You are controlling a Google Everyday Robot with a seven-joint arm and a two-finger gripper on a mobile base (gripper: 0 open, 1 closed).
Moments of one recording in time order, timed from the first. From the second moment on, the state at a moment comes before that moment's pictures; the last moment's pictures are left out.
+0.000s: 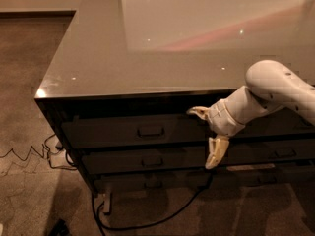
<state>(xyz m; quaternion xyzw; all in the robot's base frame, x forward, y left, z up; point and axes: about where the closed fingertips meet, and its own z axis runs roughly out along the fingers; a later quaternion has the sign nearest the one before) 0.513 -0.128 0.701 -0.75 0.59 0.17 0.24</state>
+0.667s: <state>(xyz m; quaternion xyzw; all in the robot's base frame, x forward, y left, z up) 0.510 -0.110 0.696 -0.75 0.59 0.13 0.27</state>
